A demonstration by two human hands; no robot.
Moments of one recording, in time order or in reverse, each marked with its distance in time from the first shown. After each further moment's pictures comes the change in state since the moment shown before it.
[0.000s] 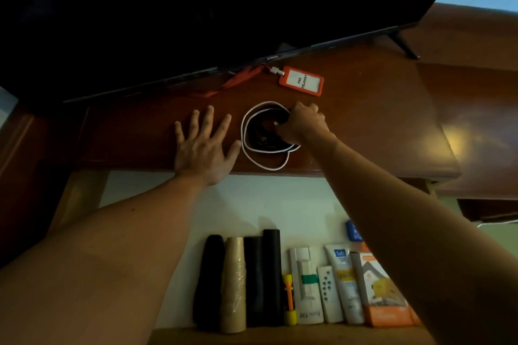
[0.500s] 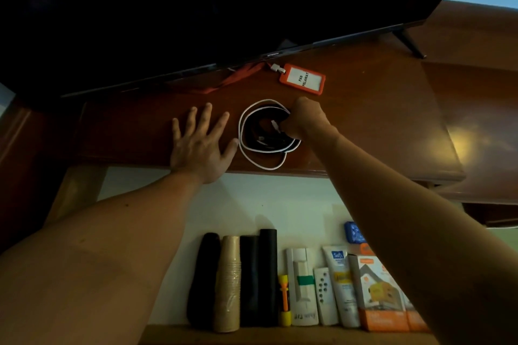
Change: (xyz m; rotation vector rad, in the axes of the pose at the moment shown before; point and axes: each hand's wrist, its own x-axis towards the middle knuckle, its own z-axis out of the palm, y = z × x) left_hand -0.002 0.000 0.002 -0.016 0.047 0.013; right_hand 0.008 0.003 -0.012 0.118 -0.038 -0.092
